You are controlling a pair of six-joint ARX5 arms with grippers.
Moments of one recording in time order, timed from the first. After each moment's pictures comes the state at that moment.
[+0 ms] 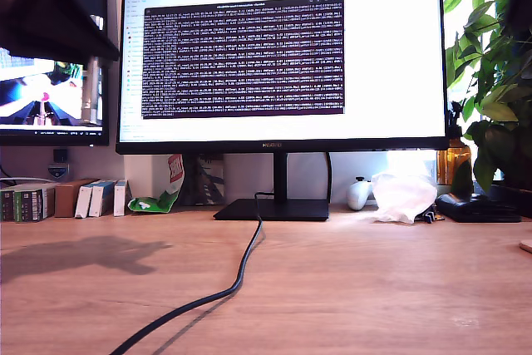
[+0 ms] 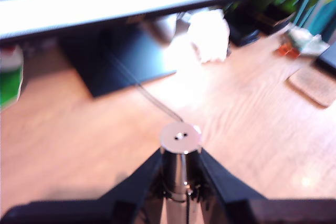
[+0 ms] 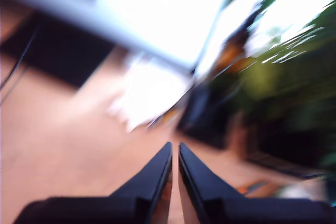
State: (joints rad) left arm -0.15 1.21 0.90 -0.30 0.62 0.11; right arm 0.09 0.96 0.94 -0.39 0.06 -0.24
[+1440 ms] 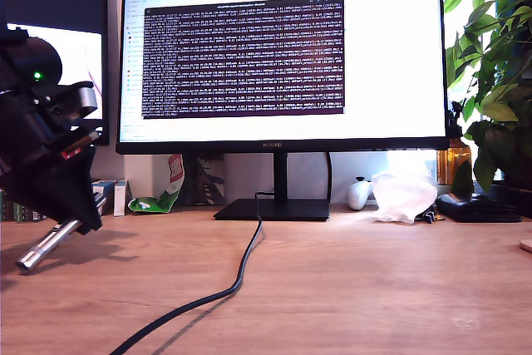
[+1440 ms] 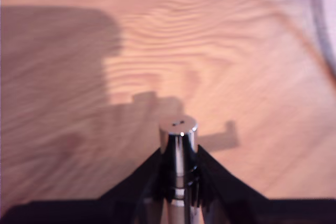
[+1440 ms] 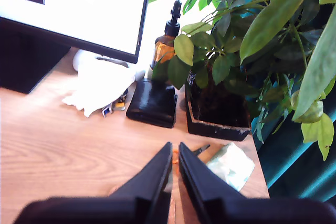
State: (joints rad) left arm -0.13 1.76 1.10 -0.53 0.41 0.23; right arm 0.04 0.57 0.67 -0.42 0.13 -0.24
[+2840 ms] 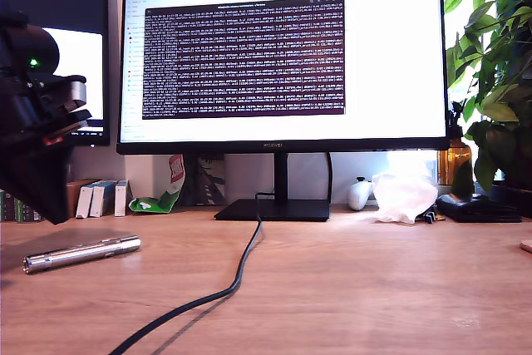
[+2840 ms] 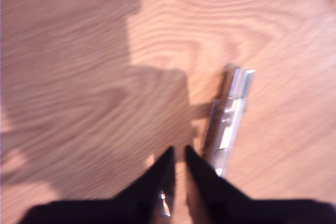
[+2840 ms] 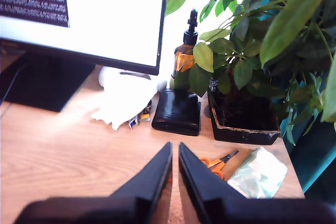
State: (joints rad) left arm -0.10 1.76 1.21 -0.75 0.26 0.19; right arm 0.06 0.57 0.67 -0.40 0.09 -0.11
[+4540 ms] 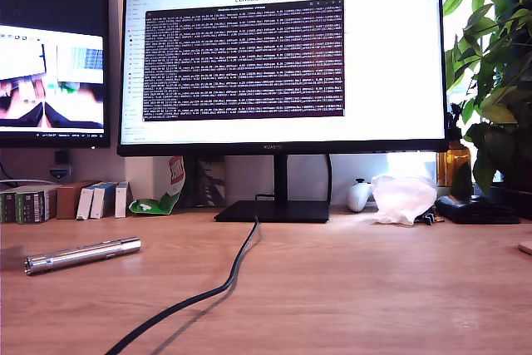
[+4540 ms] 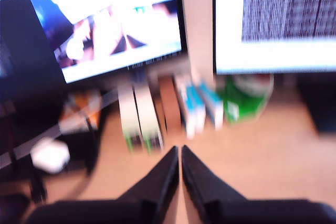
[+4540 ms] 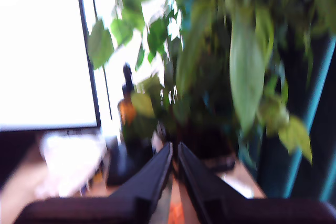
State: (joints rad) left arm -0.04 0.89 0.54 0.02 -0.05 0.03; right arm 0.01 0.57 0.44 0.00 0.24 0.00
